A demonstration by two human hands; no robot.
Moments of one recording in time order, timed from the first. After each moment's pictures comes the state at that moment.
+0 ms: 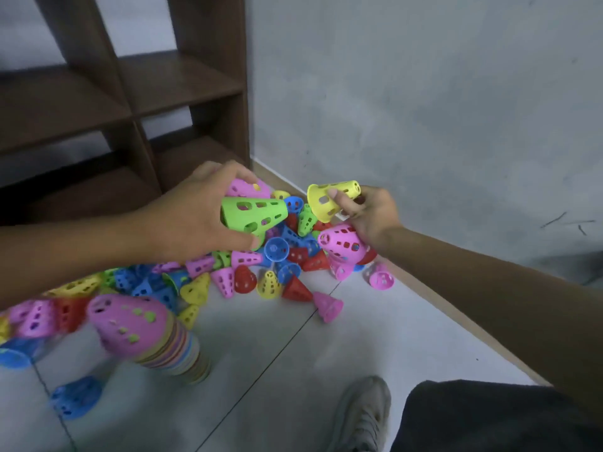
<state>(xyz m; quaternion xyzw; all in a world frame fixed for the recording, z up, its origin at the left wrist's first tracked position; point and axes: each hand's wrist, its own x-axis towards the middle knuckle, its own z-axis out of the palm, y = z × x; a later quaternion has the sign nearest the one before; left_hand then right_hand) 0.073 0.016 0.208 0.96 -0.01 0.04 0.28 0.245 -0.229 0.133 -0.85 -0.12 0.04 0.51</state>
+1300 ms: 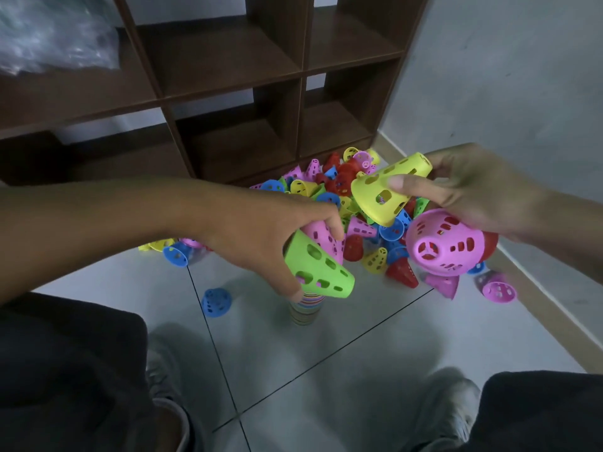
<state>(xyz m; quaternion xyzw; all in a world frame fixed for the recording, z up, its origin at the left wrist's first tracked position) -0.062 0.109 0.231 0.92 -0.05 -0.26 0.29 0.123 -0.100 0.234 -0.86 -0.38 0.21 0.28</state>
